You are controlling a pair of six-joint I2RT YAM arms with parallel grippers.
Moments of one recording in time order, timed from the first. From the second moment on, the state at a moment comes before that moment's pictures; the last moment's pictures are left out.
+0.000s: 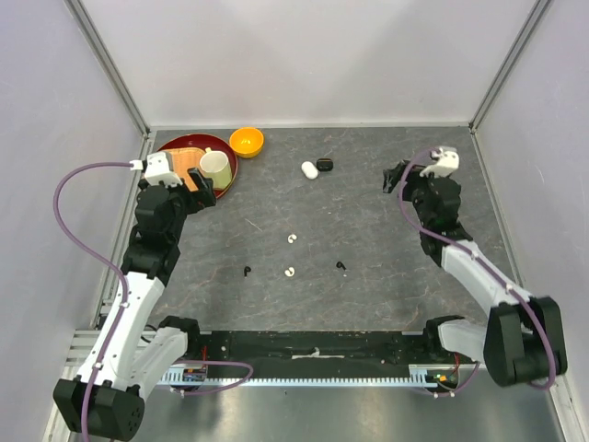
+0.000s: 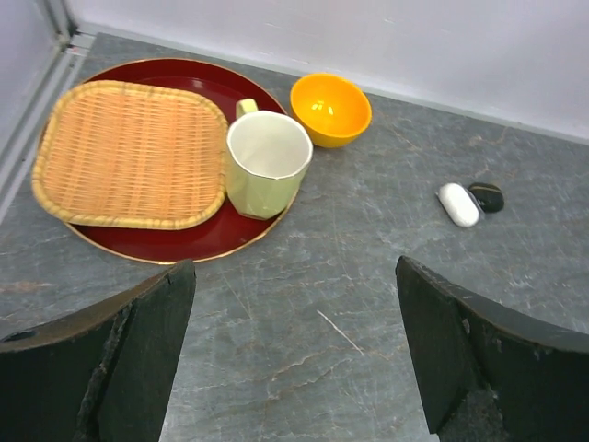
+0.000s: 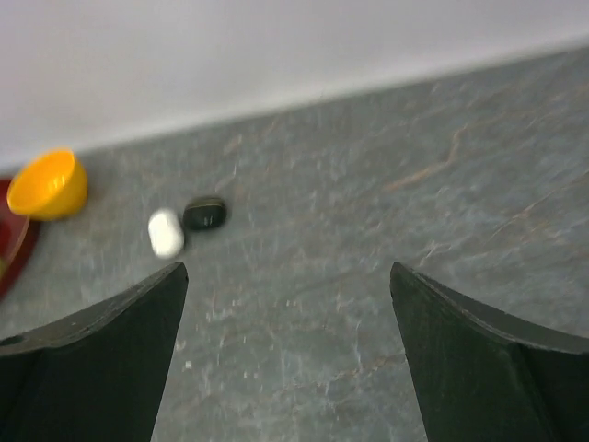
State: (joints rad) left arm -0.15 0.83 0.78 -0.13 -0.14 -0.25; right arm 0.17 1.12 0.58 0.50 0.12 0.32
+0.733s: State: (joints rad) left arm -0.15 0.72 0.72 -0.22 -0.01 -0.26; right arm 0.26 1.33 1.05 0.06 0.07 0.05
